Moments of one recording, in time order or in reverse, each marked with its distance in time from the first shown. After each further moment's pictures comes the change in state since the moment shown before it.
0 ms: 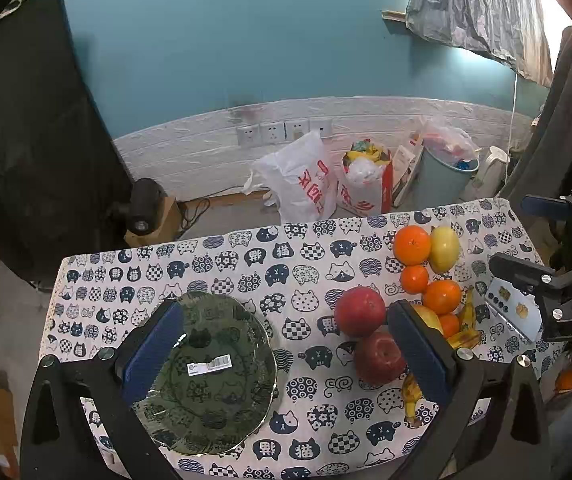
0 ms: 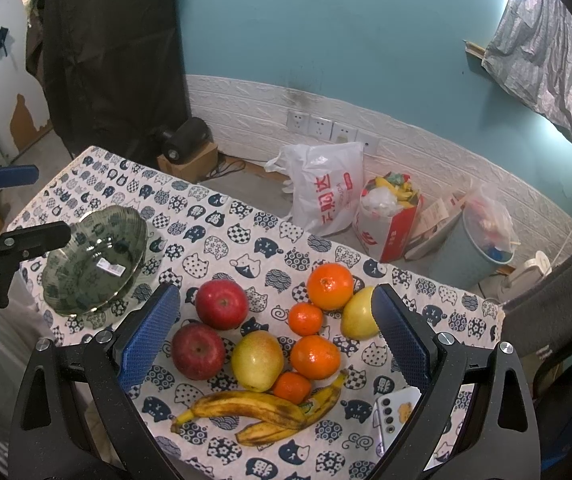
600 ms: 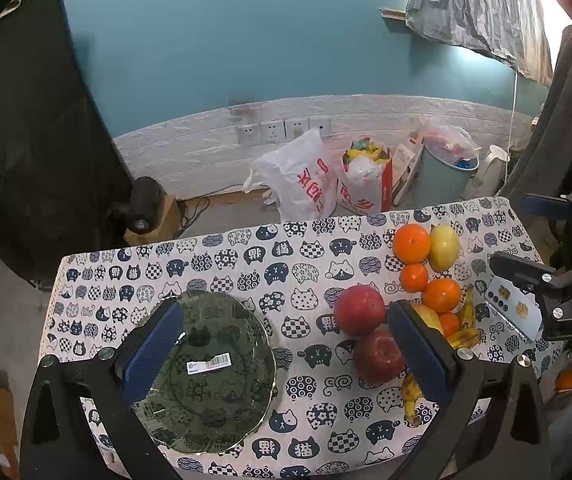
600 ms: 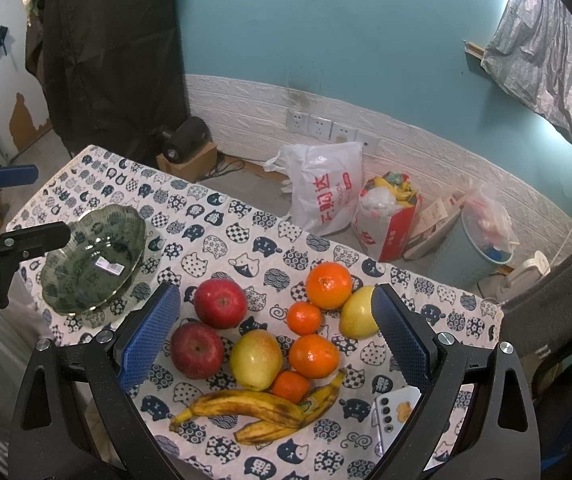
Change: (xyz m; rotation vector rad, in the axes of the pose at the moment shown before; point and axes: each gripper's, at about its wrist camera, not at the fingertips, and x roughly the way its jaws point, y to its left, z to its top) left arm 0.000 -0.002 -0.002 0.000 0.002 -0.001; right arm -0.001 0.000 -0.001 -0.002 -0.001 -0.003
